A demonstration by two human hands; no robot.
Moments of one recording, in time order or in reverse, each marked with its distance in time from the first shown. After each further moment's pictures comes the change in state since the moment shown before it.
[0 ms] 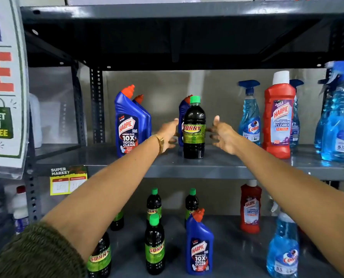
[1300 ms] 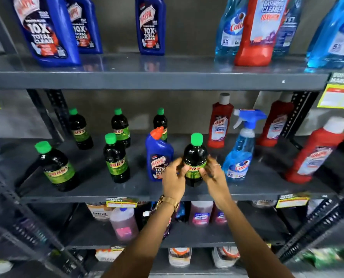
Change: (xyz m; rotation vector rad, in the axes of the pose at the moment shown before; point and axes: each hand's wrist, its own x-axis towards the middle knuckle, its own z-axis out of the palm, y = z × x) left_hand -0.155 -0.270 0.187 0.180 0.081 0.025; right_hand -0.162 0.311 -0.089 -0.123 0.015 -0.015
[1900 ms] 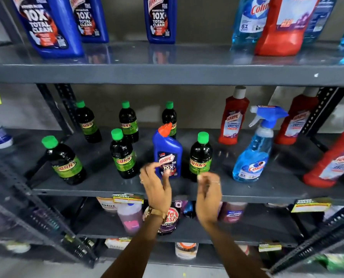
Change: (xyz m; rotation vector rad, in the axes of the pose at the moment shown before) left_hand -0.004 -0.072 -0.023 0.195 0.424 0.122; right_hand -0.022 0.043 0.061 -0.097 0.375 -0.041
